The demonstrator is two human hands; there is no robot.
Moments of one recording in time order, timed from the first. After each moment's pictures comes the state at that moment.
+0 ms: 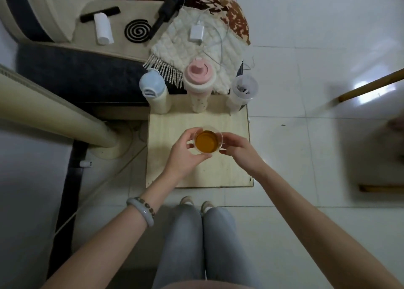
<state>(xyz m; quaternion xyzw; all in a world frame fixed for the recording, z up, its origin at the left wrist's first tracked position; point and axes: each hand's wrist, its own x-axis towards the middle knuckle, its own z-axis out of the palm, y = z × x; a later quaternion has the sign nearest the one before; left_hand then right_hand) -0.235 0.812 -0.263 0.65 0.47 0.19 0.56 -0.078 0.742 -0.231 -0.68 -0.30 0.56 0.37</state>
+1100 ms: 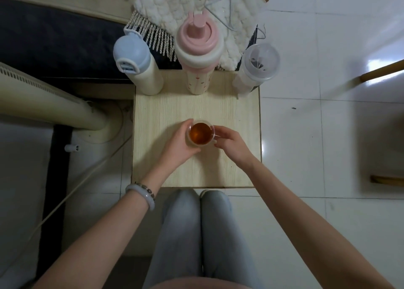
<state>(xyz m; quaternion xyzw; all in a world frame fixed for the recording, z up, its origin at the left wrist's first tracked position) -0.225 0.843 -0.373 0.69 0.52 0.03 0.50 -0.074 0.773 -0.348 -0.70 -0.27 0.58 0.33</state>
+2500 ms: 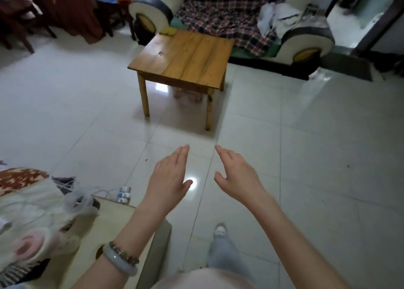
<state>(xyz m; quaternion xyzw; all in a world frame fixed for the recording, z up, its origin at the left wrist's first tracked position) -0.094 0.605 0.015 0.96 -0.23 -0.02 0.14 -0.125 0.424 0.035 -0.98 -0.01 0.04 0.19</state>
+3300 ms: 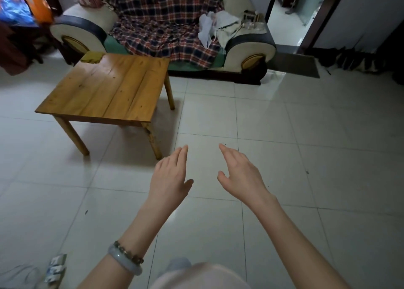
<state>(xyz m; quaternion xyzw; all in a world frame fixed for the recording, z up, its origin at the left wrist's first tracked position) 0.080 0.241 0.024 0.94 -0.30 0.00 0.14 0.016 0.069 0.050 -0.98 0.10 0.02 0.18</state>
